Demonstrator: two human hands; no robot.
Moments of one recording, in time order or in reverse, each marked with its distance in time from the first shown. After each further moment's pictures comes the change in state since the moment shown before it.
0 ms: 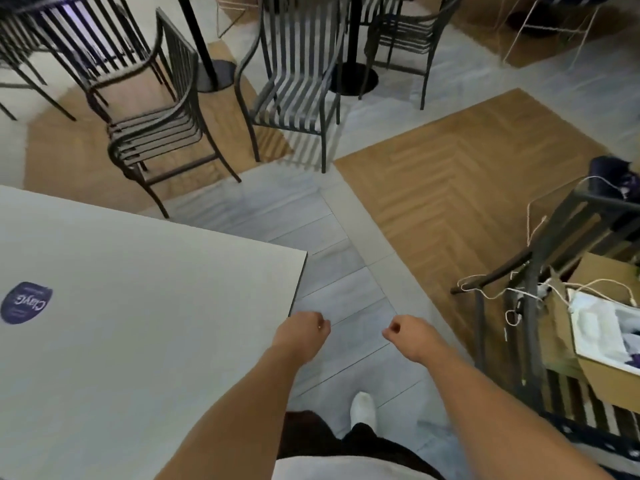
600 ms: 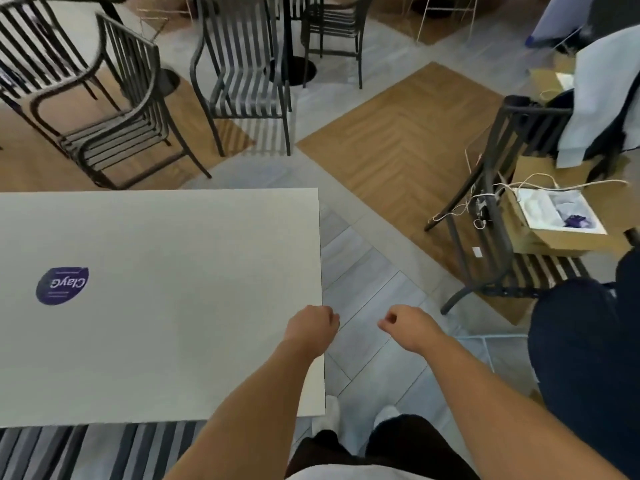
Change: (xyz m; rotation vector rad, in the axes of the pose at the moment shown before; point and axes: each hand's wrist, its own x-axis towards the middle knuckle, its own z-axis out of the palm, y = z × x) left_hand -0.181 -0.162 0.050 0.158 -0.064 0.226; right_hand -0.207 -0.083 0.215 0.154 0.093 0.133
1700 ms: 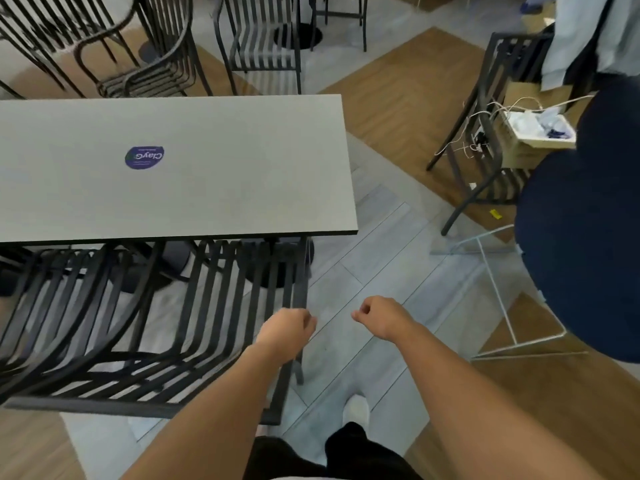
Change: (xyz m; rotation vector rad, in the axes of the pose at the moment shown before) left_hand -0.378 -0.185 0.169 -0.039 -0.057 -0.005; right_hand -0.298 -0.013 0.314 0.075 -0.036 -0.020
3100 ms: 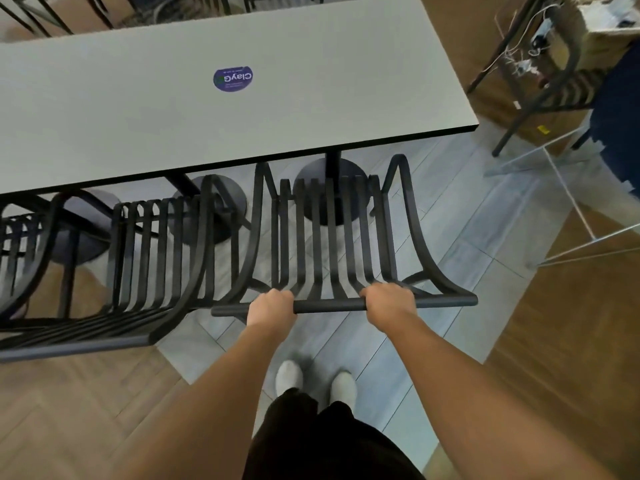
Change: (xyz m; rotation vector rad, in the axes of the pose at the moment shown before) left_hand -0.138 -0.408 -0.039 0.453 -0.020 -0.034; right_hand -0.096 -0.273 0.333 -0.486 0.098 -0.031
